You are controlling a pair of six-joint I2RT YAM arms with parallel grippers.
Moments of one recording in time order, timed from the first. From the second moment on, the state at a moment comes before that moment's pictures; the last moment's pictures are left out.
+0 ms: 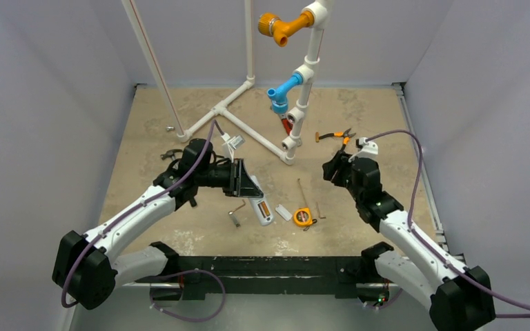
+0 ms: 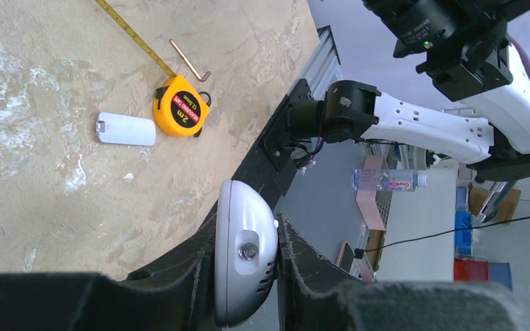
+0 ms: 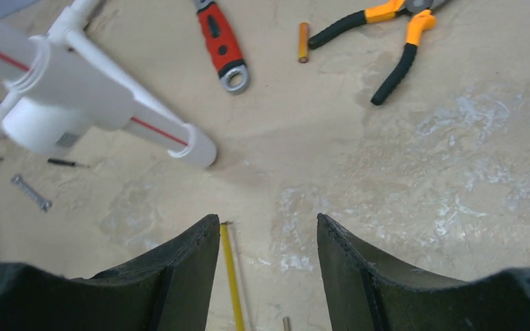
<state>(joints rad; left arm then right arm) -0.55 1.11 0.76 -0.17 0.77 -0.69 0.42 0.85 0.48 -0.04 0.17 0.51</state>
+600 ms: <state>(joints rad) -0.55 1.11 0.83 -0.26 0.78 -0.67 0.35 1.62 1.09 -0.11 0.27 0.49</state>
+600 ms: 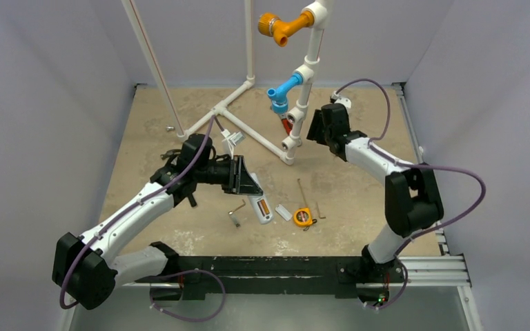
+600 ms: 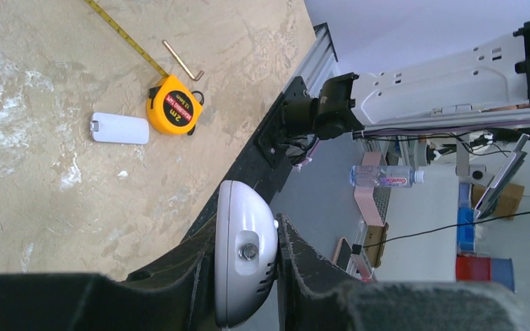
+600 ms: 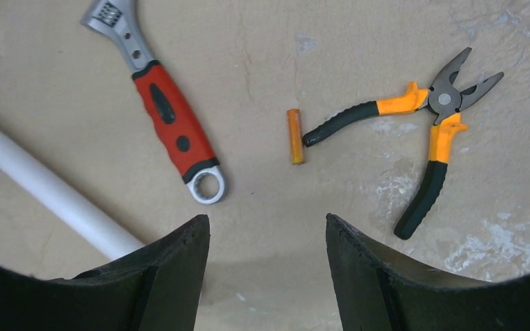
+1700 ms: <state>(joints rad) -0.55 1.11 0.83 -0.28 0.77 -0.67 0.28 2.13 1.52 -0.26 0.19 0.26</state>
